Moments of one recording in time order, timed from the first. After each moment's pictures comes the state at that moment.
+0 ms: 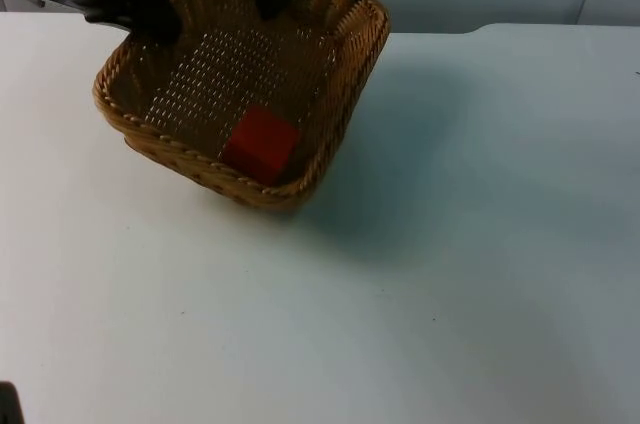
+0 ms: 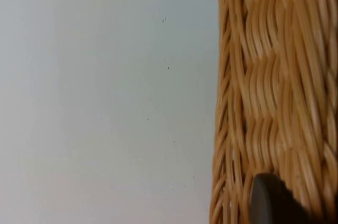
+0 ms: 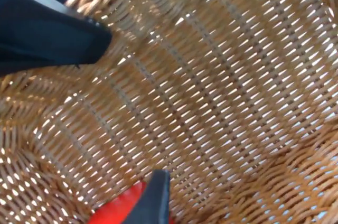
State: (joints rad) right arm 0.53 2.25 -2.01 0.14 0.80 -0.16; left arm -0.12 2.11 -1.56 -0.72 0.64 0.63
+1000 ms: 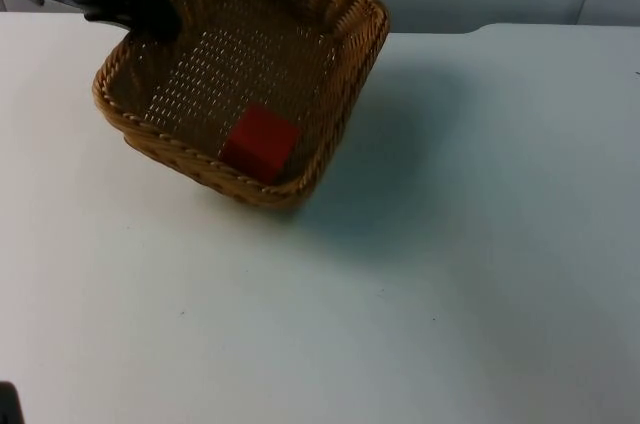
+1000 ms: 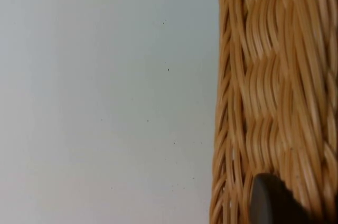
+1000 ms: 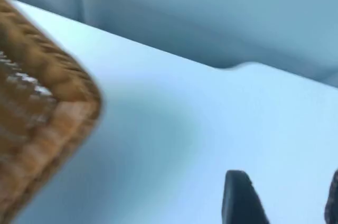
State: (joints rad) right arm 0.35 2.02 -2.01 -0.29 0.97 0.09; left arm -0.12 2.11 -1.56 -0.72 0.64 0.63
